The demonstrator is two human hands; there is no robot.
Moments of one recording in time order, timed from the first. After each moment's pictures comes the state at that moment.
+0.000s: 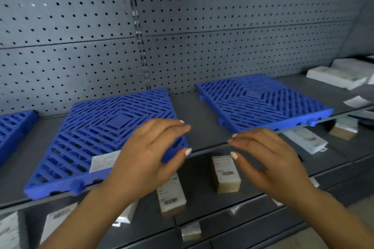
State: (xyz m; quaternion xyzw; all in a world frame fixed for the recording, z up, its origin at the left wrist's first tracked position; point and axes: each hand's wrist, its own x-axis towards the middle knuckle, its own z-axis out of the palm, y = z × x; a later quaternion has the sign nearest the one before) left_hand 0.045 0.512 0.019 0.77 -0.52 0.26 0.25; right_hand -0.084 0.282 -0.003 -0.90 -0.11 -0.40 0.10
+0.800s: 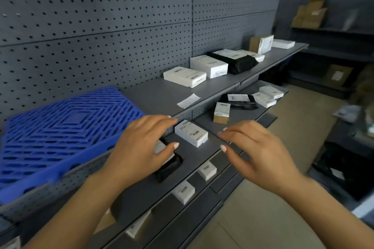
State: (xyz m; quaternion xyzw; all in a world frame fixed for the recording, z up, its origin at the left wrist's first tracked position) left_hand -0.088 0.114 0.014 0.73 -0.63 0.15 0.21; right_hand -0.306 -0.041 0.004 -0.91 0.08 -0.40 -0.02
